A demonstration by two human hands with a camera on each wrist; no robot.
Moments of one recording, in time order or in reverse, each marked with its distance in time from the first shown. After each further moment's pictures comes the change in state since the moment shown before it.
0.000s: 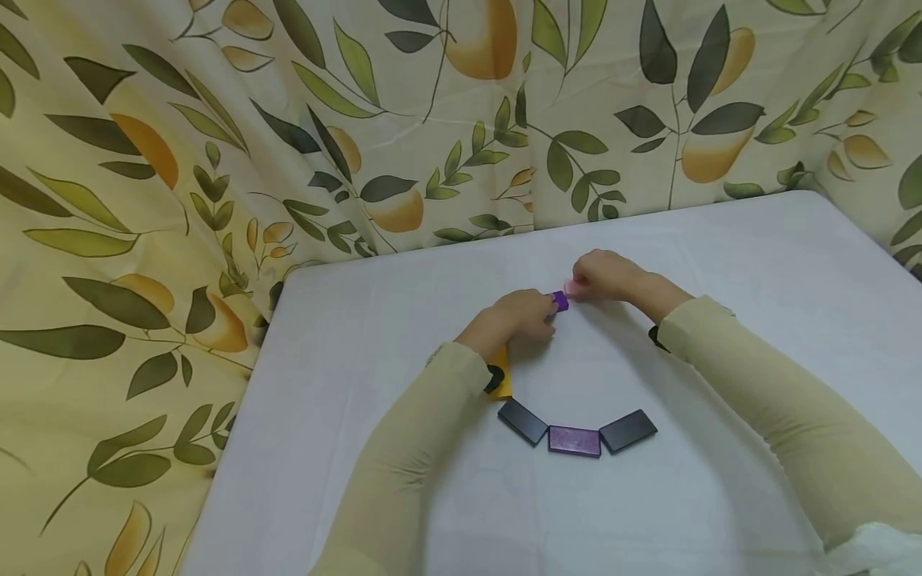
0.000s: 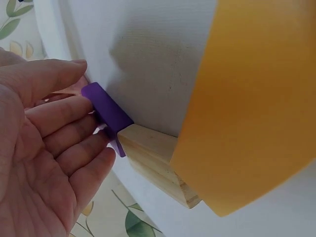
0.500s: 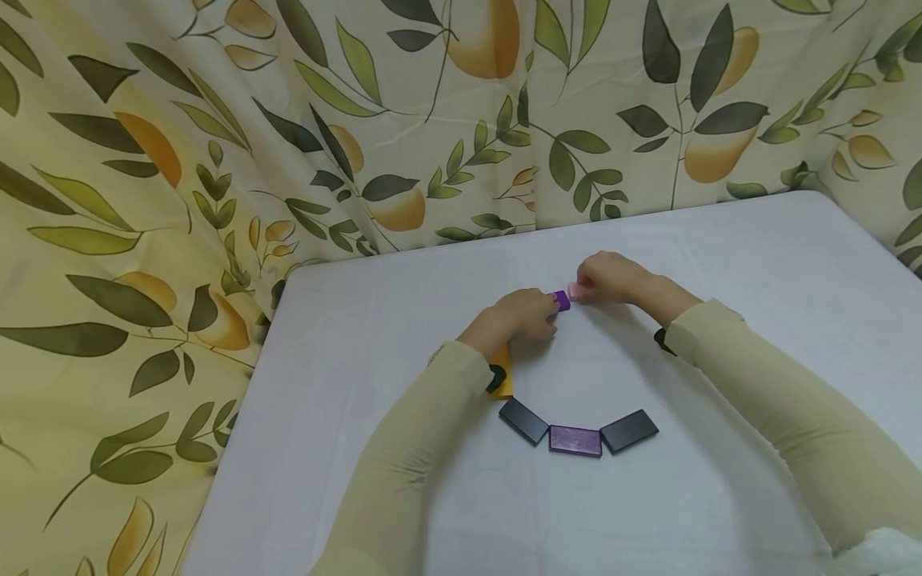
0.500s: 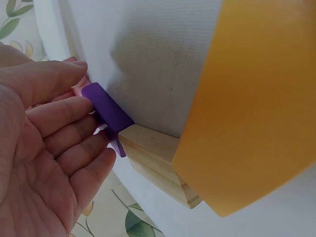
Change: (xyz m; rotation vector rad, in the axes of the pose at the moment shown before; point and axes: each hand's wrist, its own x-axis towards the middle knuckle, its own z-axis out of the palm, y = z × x) left_hand -0.002 0.001 -0.001 0.007 0.002 0.002; right_hand -0.007 0.001 0.001 0.004 0.011 -0.048
